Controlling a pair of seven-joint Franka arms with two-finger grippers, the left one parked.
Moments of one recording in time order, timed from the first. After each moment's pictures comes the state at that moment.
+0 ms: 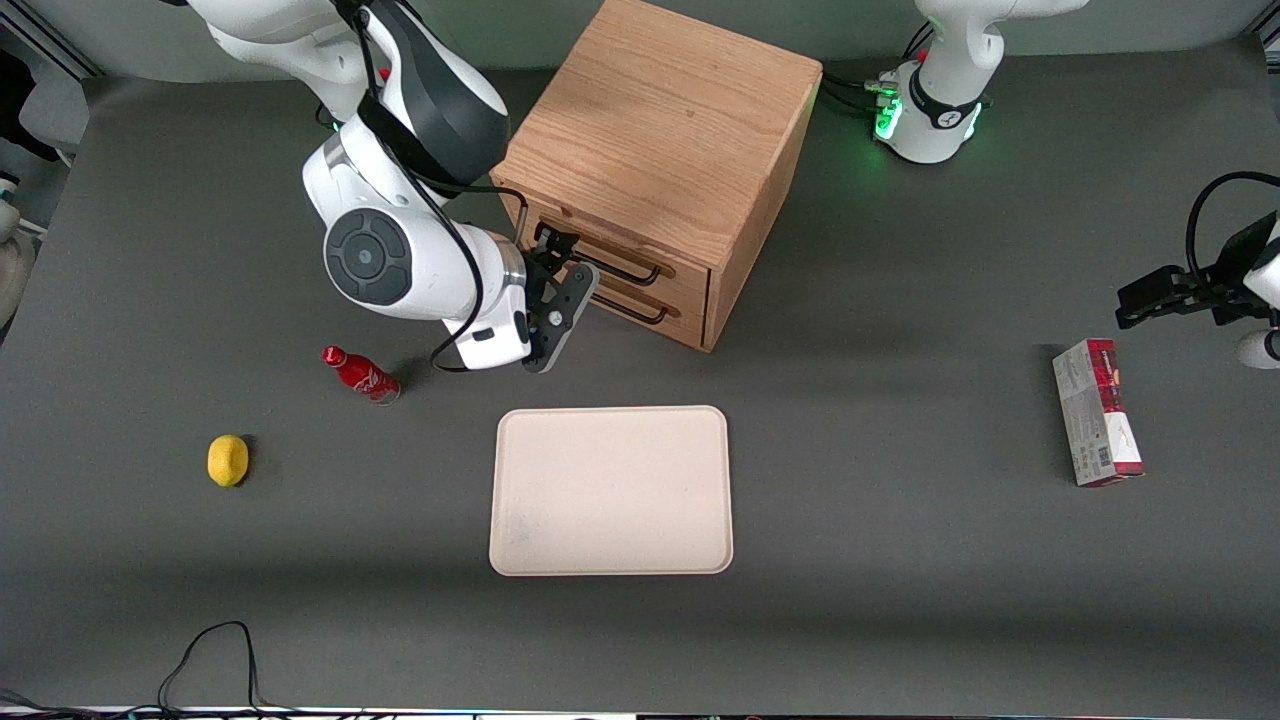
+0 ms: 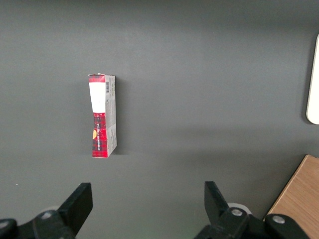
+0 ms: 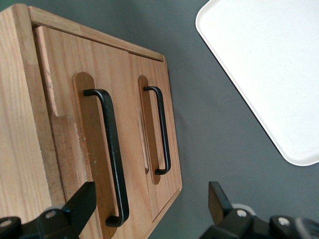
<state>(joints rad) 0.47 0.44 0.09 -1.37 0.35 1.59 -0.44</state>
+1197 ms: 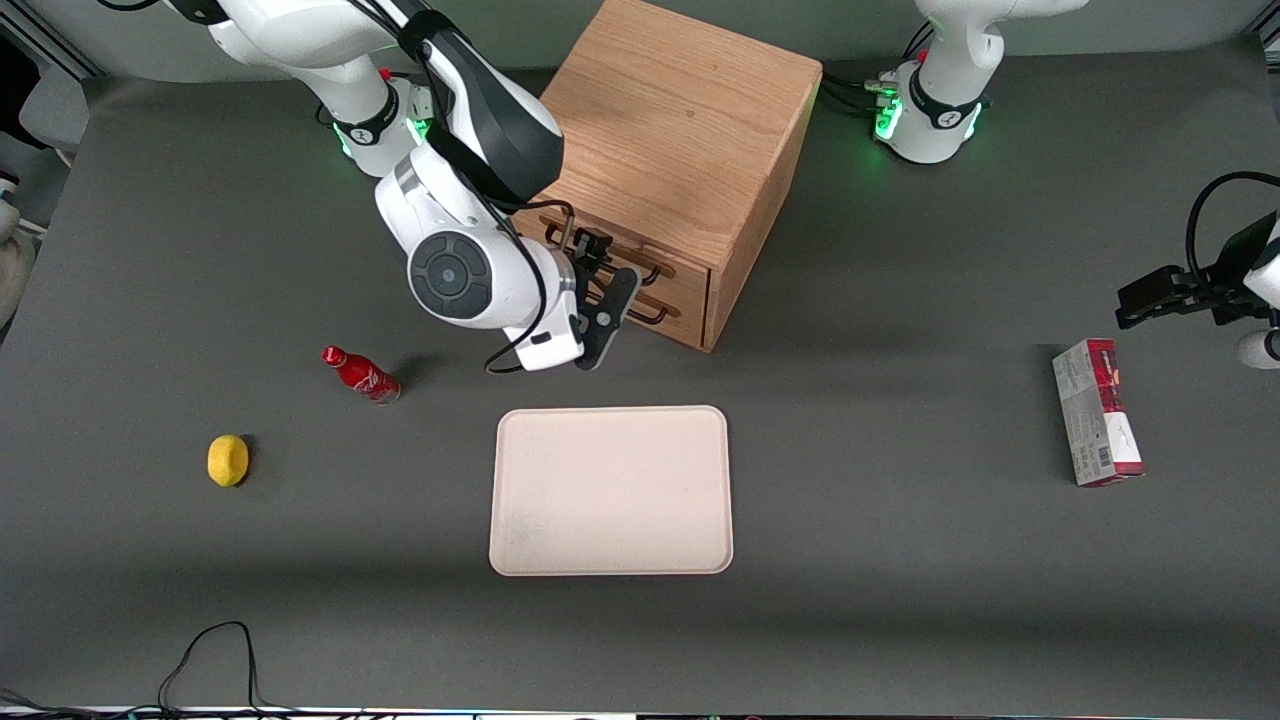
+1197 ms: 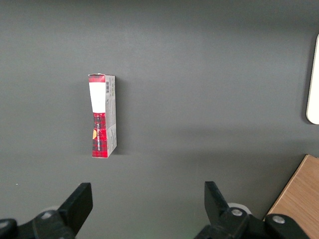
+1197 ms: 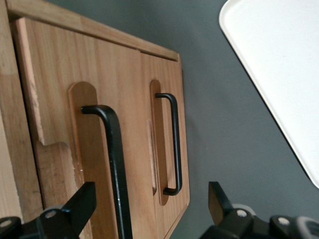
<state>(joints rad) 0.53 0.50 0.10 -1.38 0.35 1.63 -0.46</state>
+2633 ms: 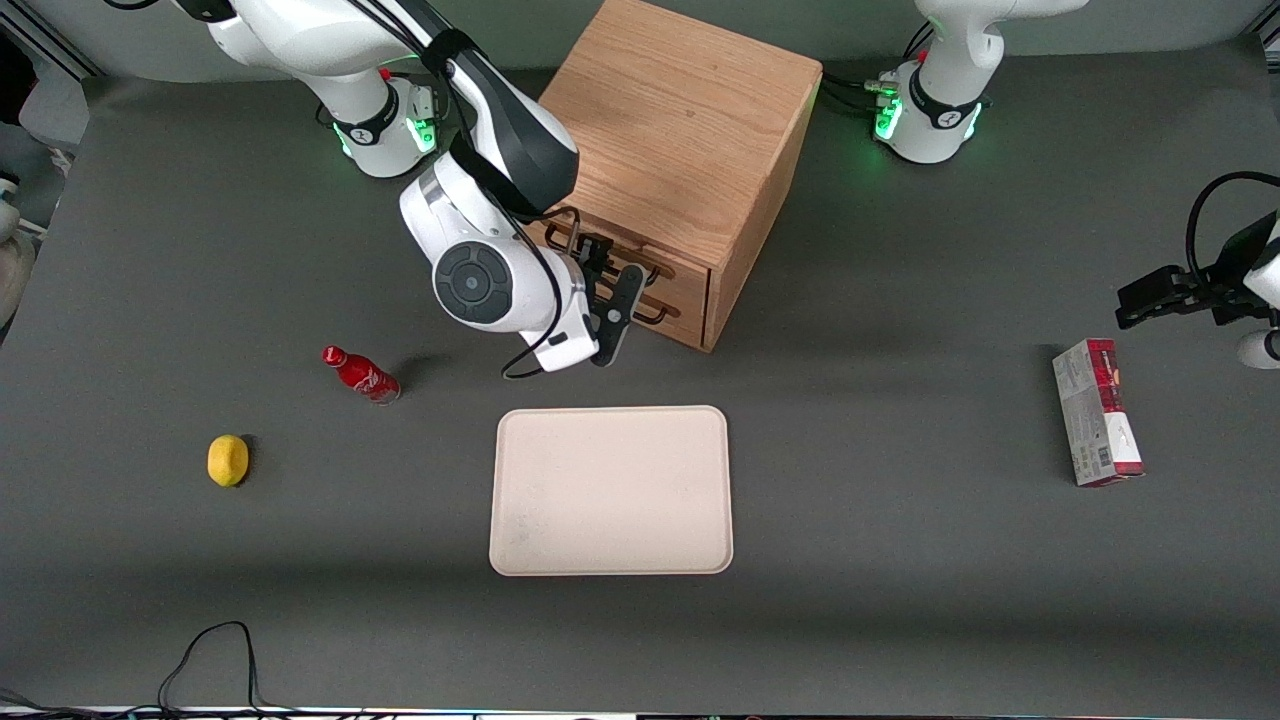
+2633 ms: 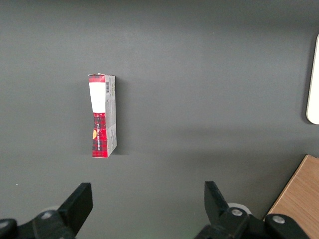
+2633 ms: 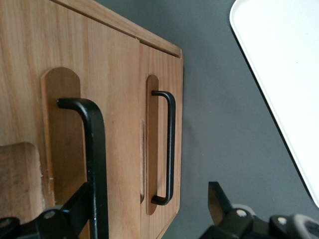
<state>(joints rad) 0.55 0.49 0.08 -1.46 0.35 1.71 -0.56</state>
